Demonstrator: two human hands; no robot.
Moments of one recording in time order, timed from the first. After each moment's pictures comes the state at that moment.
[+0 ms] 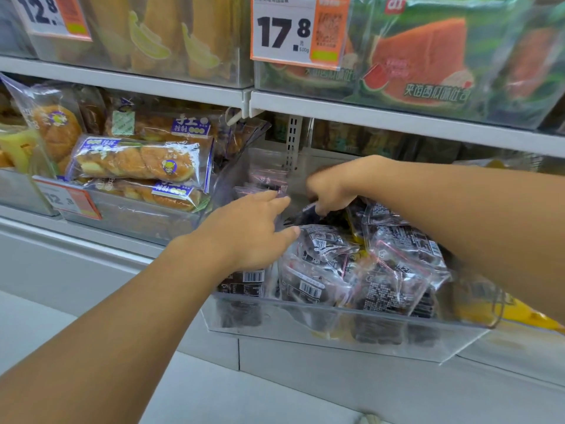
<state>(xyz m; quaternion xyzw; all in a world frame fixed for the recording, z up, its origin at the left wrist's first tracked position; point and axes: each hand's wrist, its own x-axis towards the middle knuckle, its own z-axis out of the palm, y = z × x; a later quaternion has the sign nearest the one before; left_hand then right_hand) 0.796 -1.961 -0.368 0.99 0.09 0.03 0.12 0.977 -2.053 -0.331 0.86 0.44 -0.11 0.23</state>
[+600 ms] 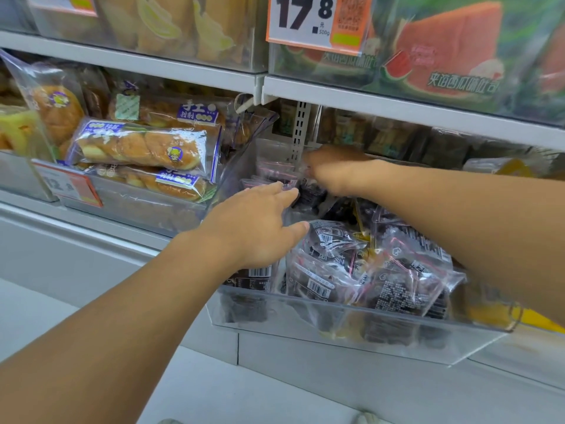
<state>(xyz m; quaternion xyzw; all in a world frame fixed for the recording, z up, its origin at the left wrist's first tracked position) 0.793 -1.959 -0.374 0.98 0.10 0.05 0.14 0.990 -2.039 -0.345 0.87 0.45 0.10 0.15</state>
